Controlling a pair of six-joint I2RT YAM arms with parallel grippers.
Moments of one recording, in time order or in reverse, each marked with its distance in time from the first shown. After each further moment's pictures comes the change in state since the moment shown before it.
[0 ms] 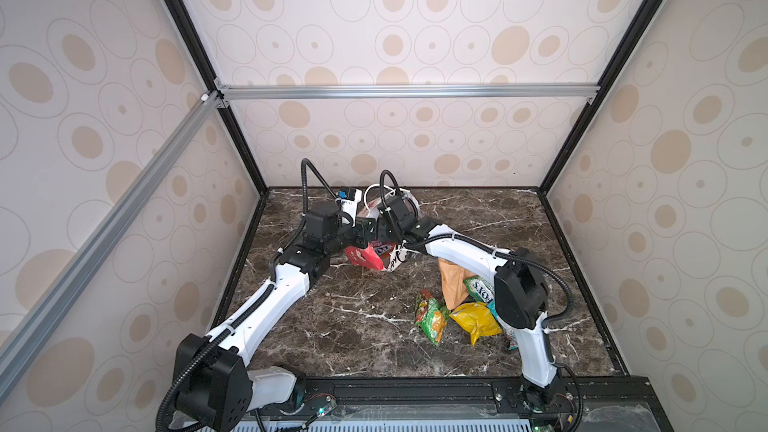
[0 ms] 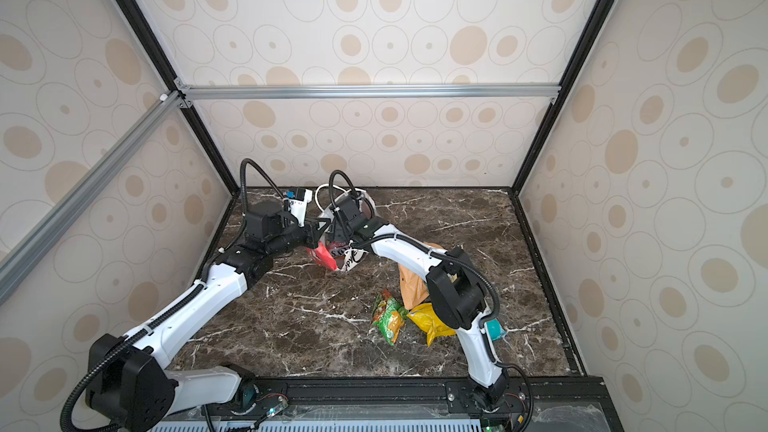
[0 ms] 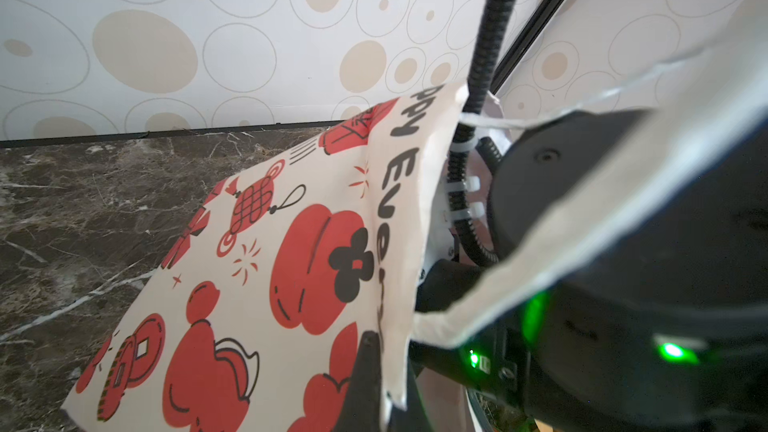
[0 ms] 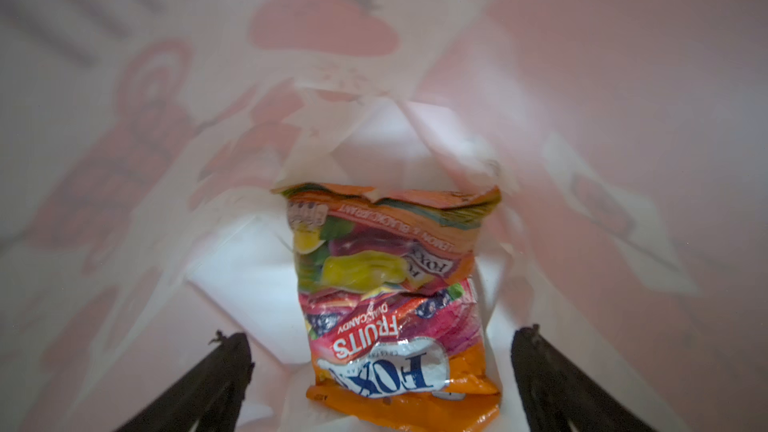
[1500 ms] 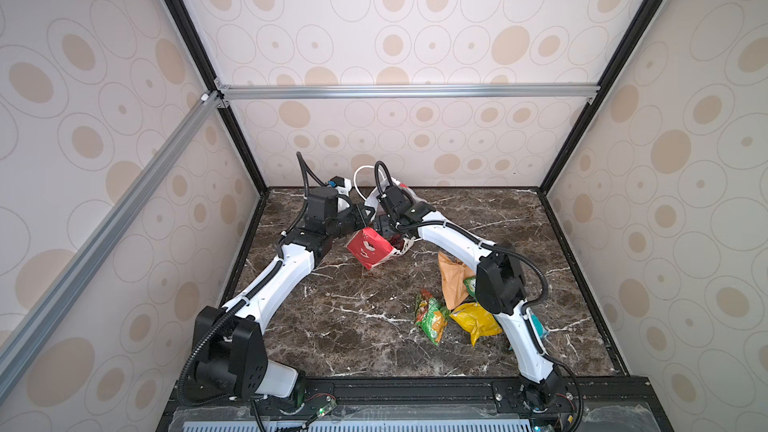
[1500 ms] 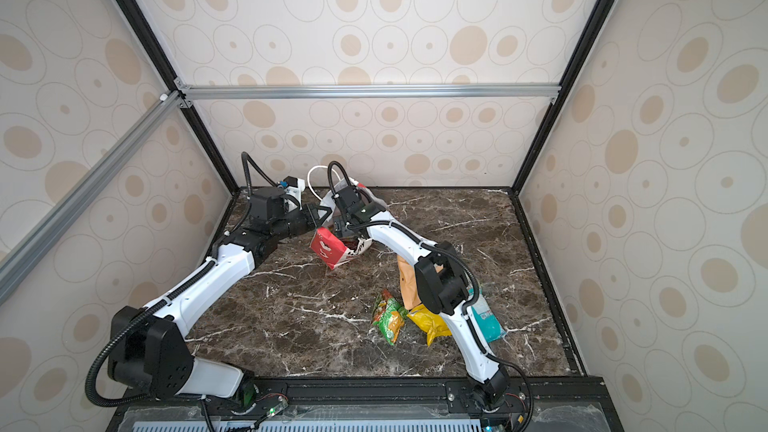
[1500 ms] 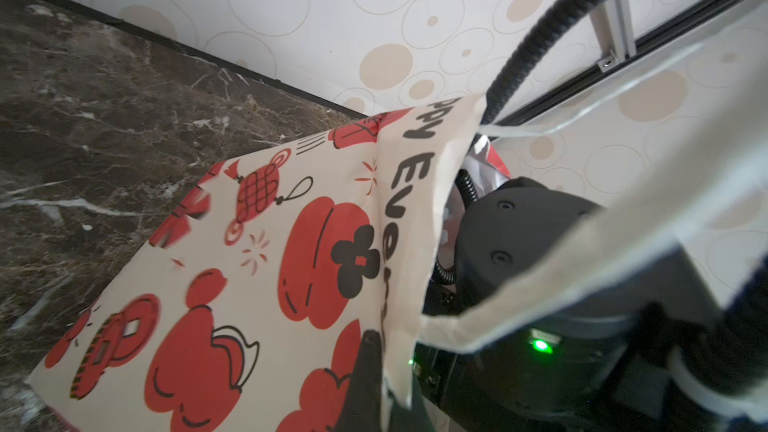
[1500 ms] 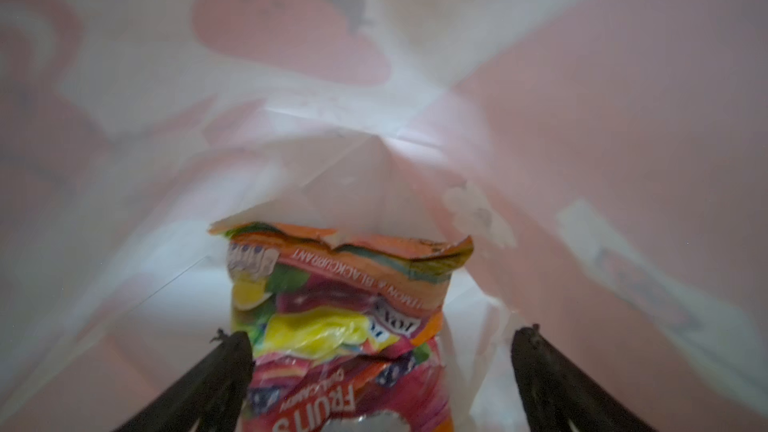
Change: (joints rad) left arm 0.084 0.166 0.140 -0.022 0.060 -0.410; right arm -0.057 0.245 0.338 -0.253 0.041 -0.296
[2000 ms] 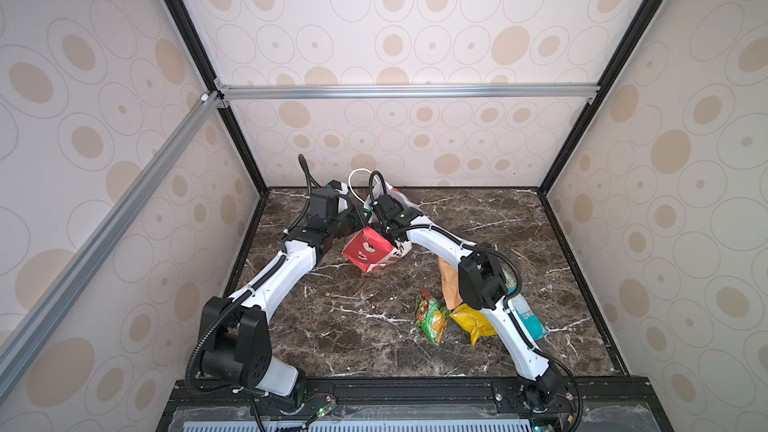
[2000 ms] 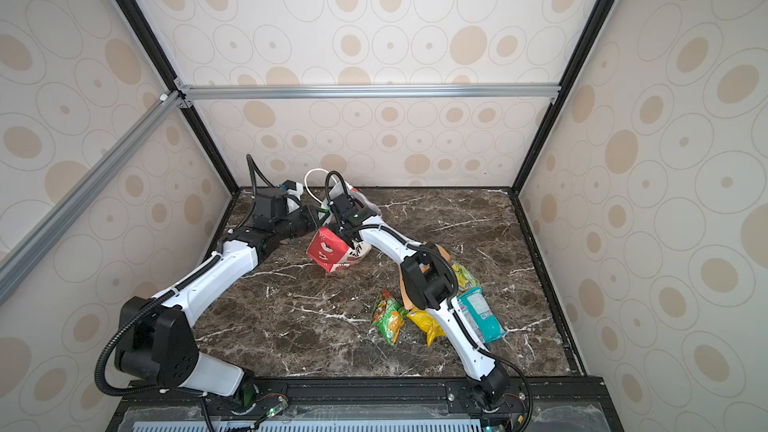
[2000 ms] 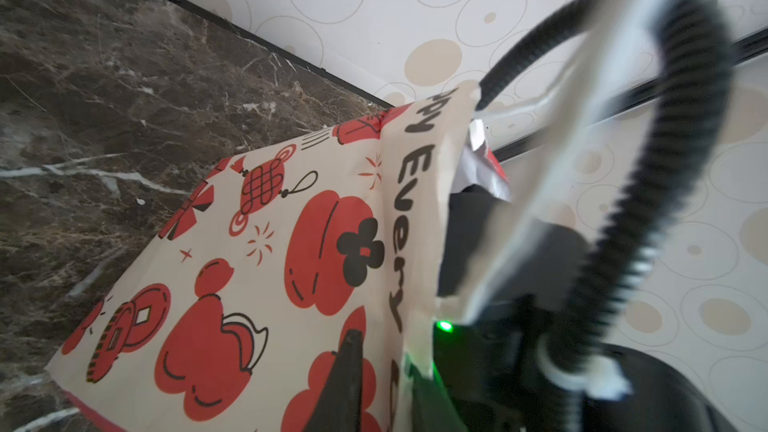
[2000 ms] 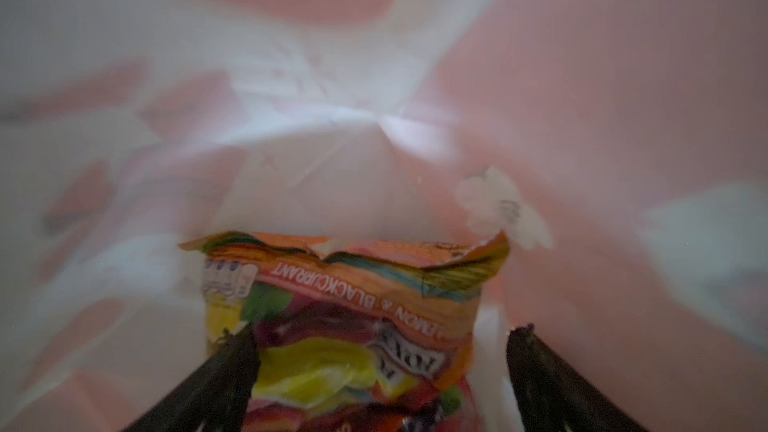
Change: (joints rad) left arm 0.021 0.045 0.016 -0.028 -0.051 -0.006; right arm 0.002 0.180 0.137 -0.028 -0.098 0.054
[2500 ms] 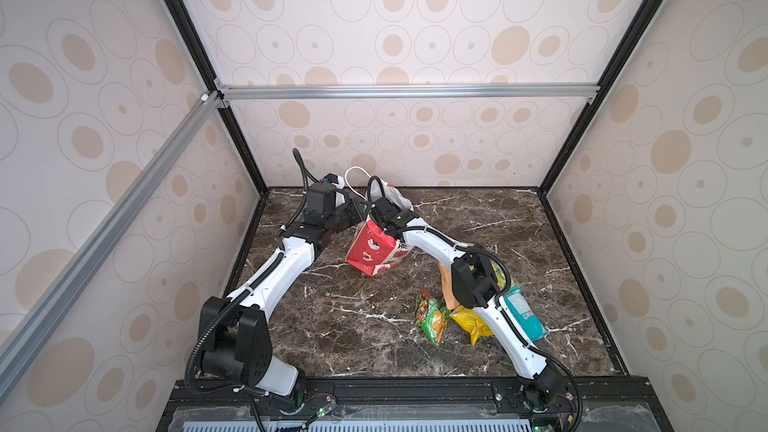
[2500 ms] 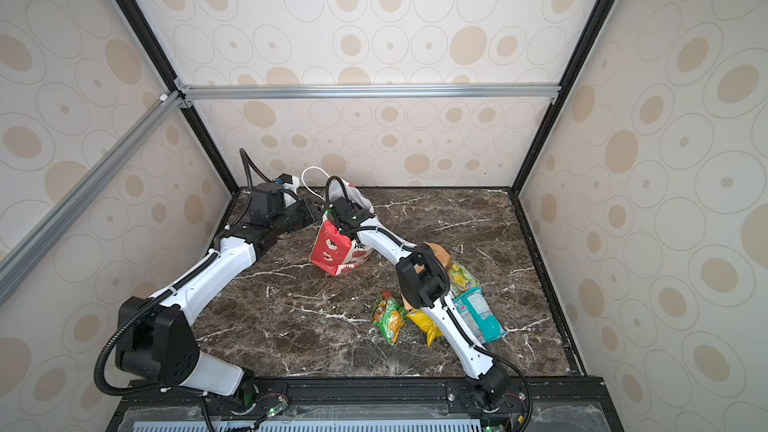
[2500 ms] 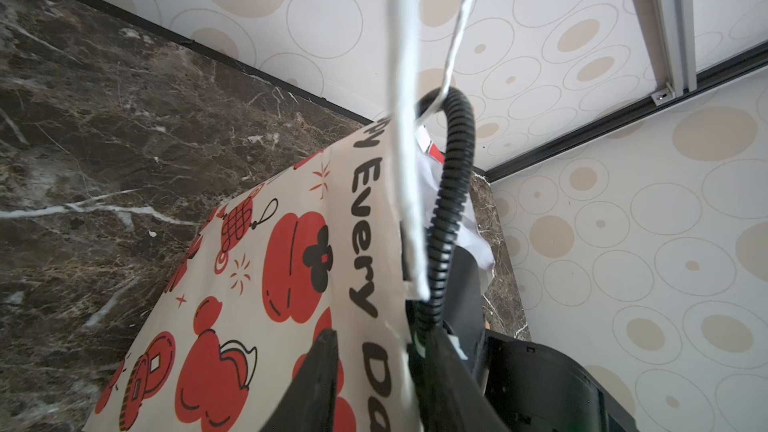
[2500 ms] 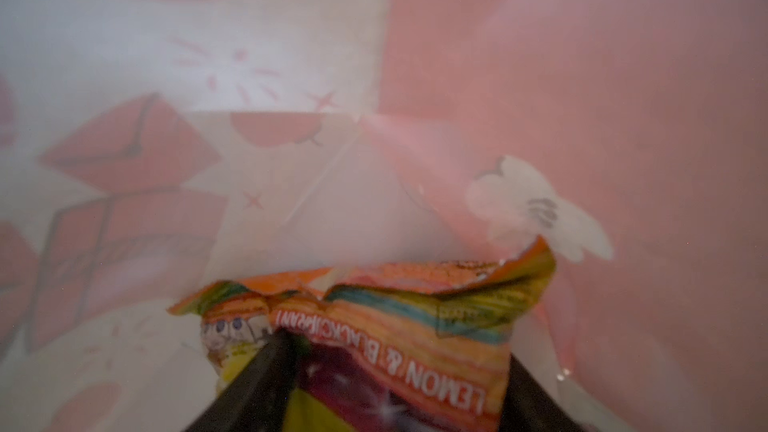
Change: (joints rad) left arm 0.014 0.007 0.036 0.000 -0.006 0.013; right arm -0.006 0.091 0.104 -0.043 -0.055 0.066
